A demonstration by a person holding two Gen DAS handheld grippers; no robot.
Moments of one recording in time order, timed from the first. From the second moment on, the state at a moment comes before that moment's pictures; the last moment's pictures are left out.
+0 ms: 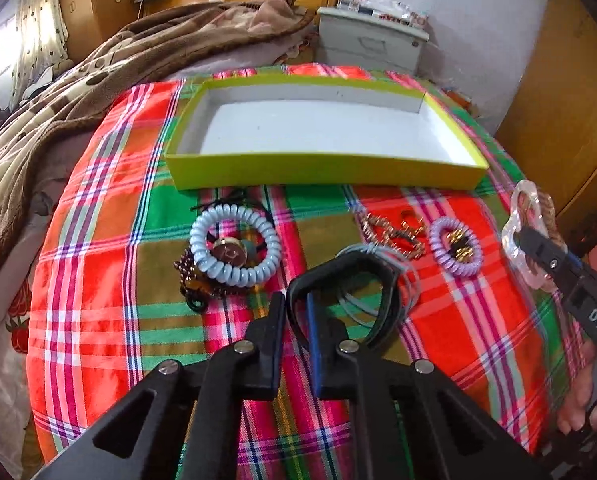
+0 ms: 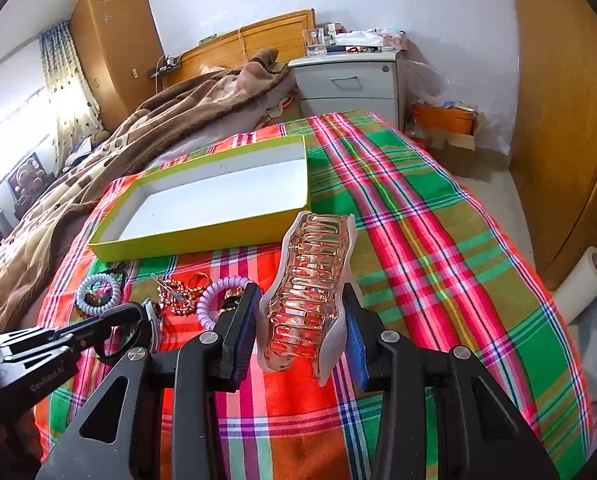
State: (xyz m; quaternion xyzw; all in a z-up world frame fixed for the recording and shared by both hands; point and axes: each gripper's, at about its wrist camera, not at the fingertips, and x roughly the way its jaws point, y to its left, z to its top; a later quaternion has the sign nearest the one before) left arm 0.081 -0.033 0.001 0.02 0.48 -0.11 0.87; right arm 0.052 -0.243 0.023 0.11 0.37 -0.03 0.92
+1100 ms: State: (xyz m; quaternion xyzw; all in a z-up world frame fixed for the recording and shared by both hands) left arm 0.093 -0.049 -0.008 0.12 0.47 -0.18 0.85; right arm 0.053 -0.244 0.031 0.10 0.37 -0.04 0.92
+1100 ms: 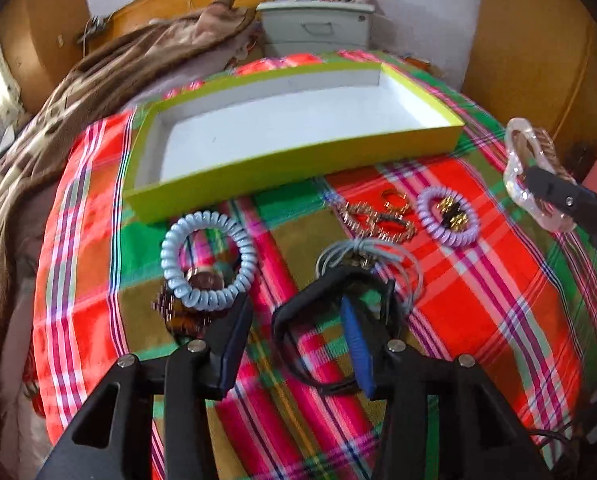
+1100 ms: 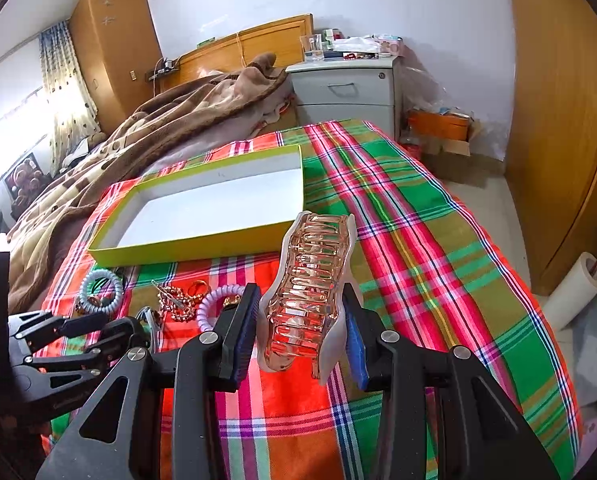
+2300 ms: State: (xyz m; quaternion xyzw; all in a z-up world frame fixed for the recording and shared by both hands) left arm 0.152 -0.008 0.054 0.04 0.44 -0.17 0.88; right arm 0.128 -0.232 0.066 0.06 0.35 0.02 0.93
